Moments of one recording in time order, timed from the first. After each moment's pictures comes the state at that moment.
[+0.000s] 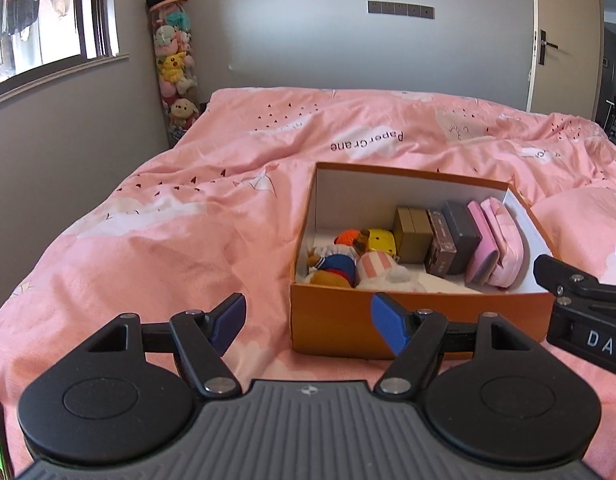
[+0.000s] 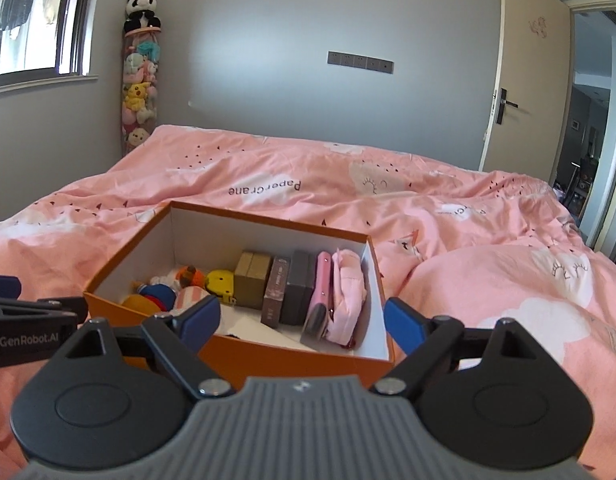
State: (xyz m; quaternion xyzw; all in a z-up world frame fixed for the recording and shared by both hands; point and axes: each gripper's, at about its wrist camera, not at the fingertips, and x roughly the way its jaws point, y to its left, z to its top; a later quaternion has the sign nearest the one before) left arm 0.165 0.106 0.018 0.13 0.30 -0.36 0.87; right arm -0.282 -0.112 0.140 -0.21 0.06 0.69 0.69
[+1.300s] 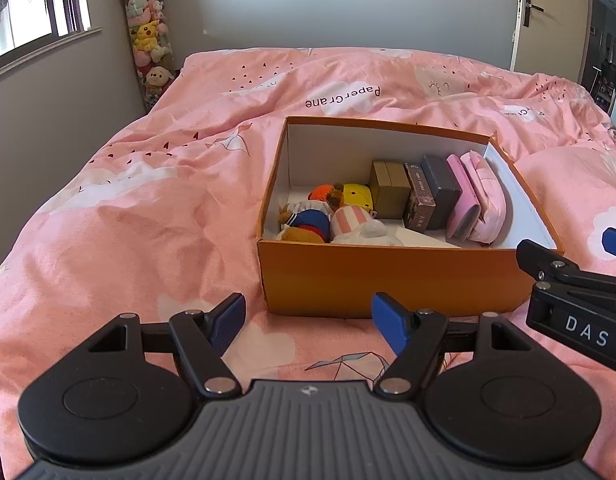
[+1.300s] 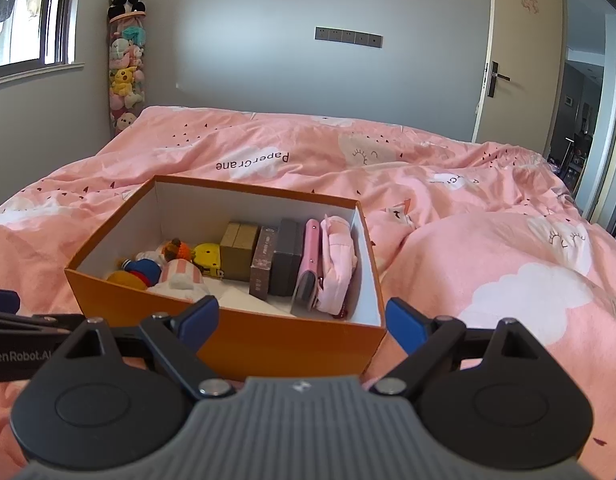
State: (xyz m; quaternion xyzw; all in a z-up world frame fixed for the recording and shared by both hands) left arm 0.156 0.094 0.012 0.16 0.35 -0.40 0.83; right arm -0.270 -0.106 0.123 -0.23 0.09 0.67 0.70
